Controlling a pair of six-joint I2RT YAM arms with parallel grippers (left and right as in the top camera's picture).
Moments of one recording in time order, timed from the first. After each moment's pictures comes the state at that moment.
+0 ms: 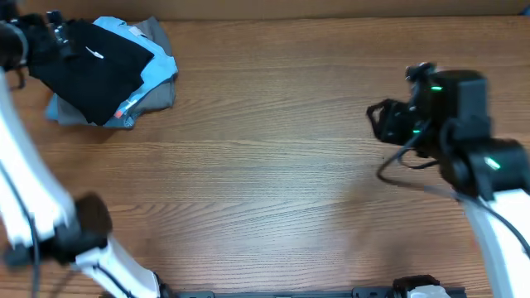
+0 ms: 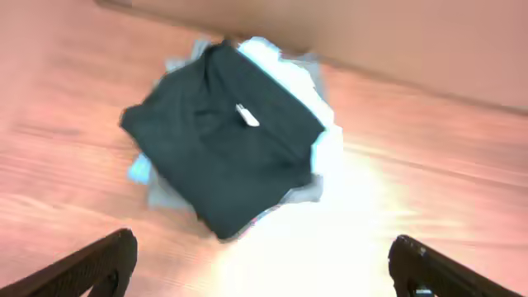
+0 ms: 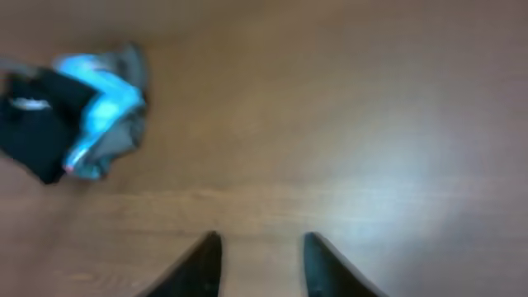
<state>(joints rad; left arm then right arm) 0.39 1.94 2.66 -1.56 0.21 0.05 0.13 1.17 1.39 -0.94 -0.25 0.35</state>
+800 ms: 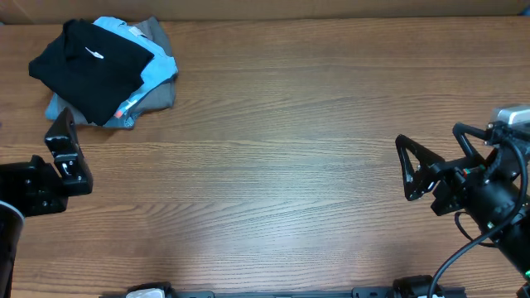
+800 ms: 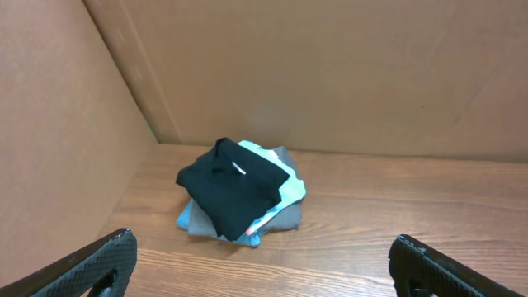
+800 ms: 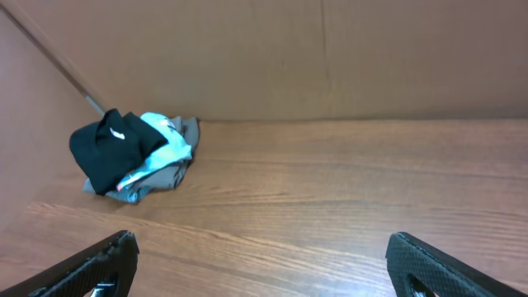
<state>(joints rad) 0.10 1.35 2.69 -1.69 -0.06 0.01 0.13 0.85 1.56 -1.09 -0.24 0.18</state>
